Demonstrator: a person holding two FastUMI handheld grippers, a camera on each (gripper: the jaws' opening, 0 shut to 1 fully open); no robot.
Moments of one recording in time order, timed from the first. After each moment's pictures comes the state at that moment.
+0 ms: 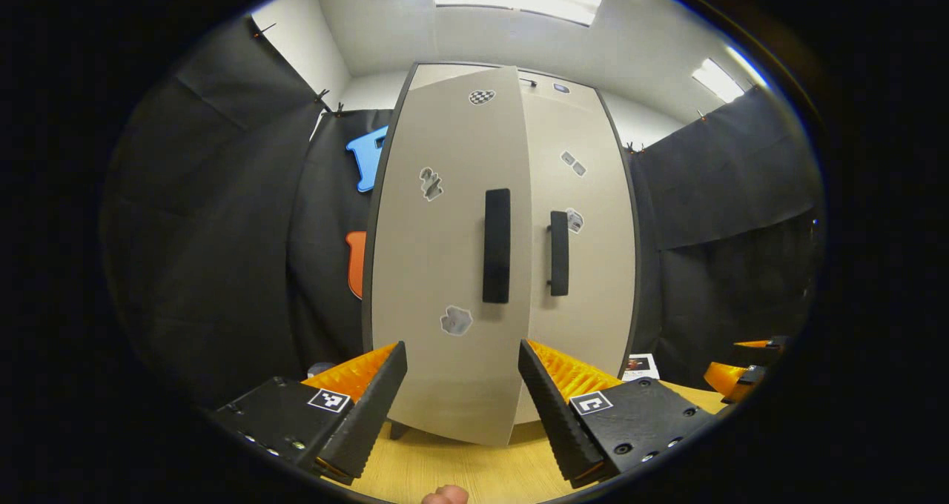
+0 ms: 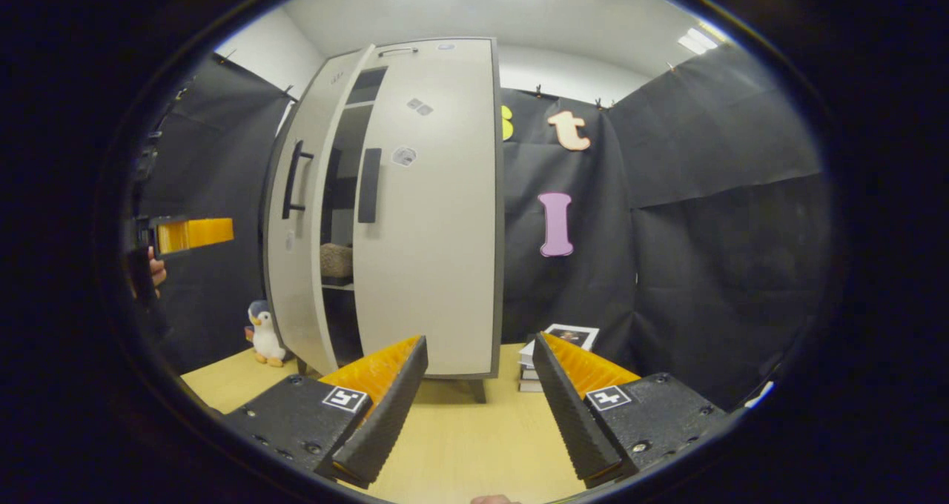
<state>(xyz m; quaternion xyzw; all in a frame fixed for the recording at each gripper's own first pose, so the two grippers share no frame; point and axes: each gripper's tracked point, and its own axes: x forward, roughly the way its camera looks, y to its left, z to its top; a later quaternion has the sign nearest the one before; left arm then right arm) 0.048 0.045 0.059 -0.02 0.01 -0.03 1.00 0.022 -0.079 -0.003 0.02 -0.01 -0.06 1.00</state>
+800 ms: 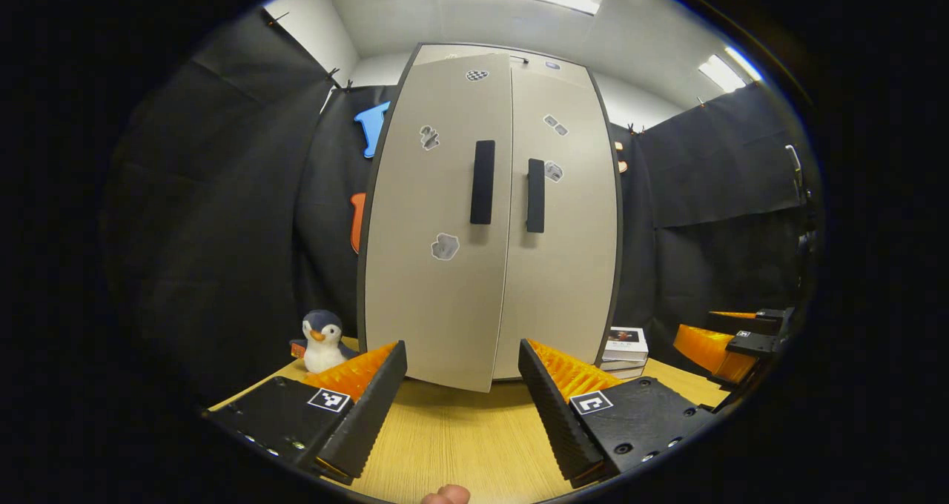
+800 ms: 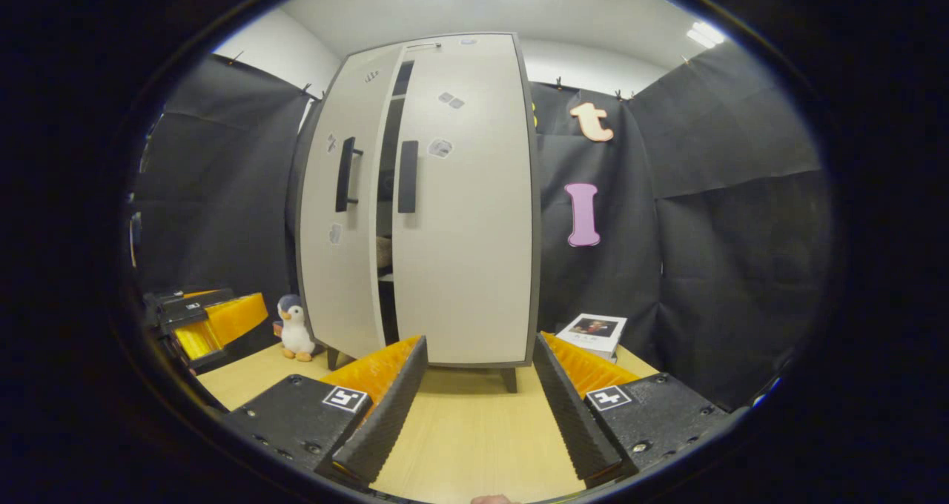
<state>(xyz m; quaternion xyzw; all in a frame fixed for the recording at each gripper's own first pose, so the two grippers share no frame) -0.005 0.020 -0.008 -0.04 0.05 -0.02 1.00 0.011 -0.046 -0.014 0.02 0.01 -0.02 1.00</state>
